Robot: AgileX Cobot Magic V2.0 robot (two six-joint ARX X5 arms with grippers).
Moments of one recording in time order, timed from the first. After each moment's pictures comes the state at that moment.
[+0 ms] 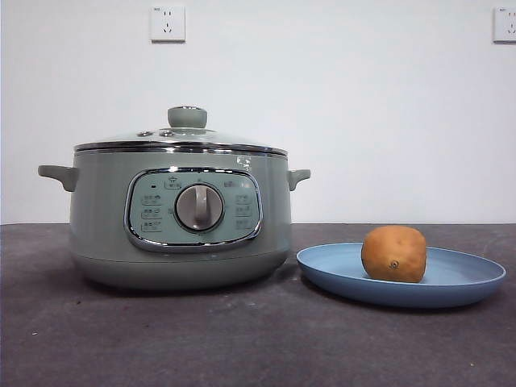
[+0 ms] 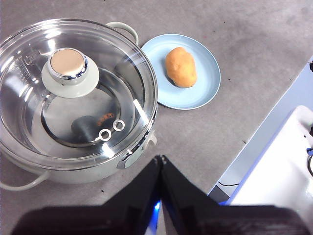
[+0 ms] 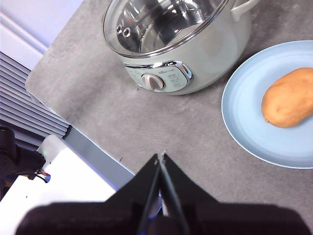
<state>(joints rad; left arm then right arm) -0.38 1.22 1.61 -1.25 0.40 0.19 0.38 0.74 0.93 -0.88 -0.49 0.14</state>
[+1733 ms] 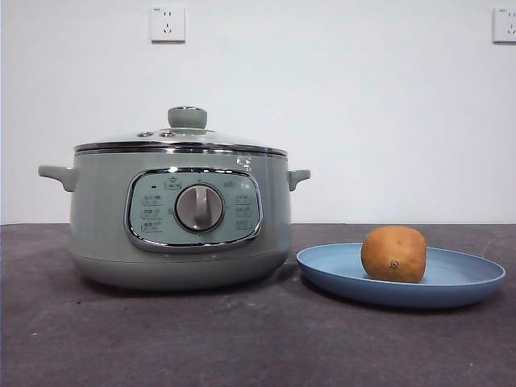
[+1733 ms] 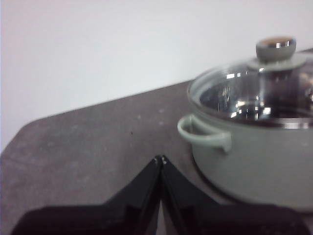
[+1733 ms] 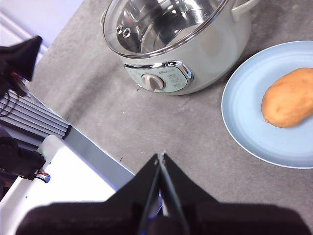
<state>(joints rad) 0.07 0.11 0.12 -0.08 0.20 0.19 0.38 0.74 0.93 -0.88 -0.49 0.14</state>
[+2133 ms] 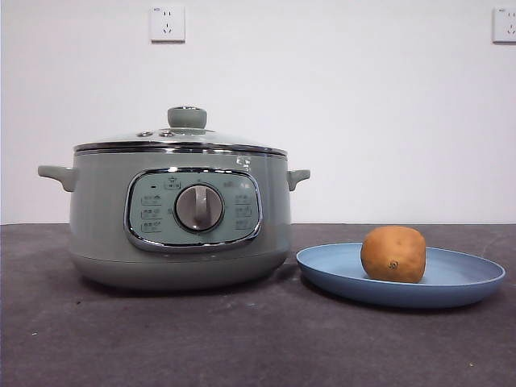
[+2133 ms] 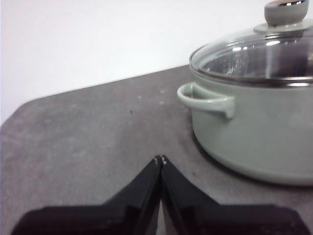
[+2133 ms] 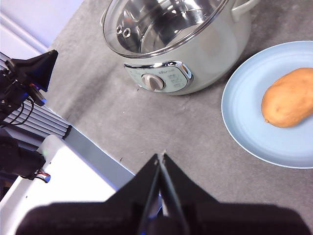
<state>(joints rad) 0.07 0.00 0.02 -0.12 0.18 0.18 0.38 0.74 0.93 -0.88 -0.49 0.14</state>
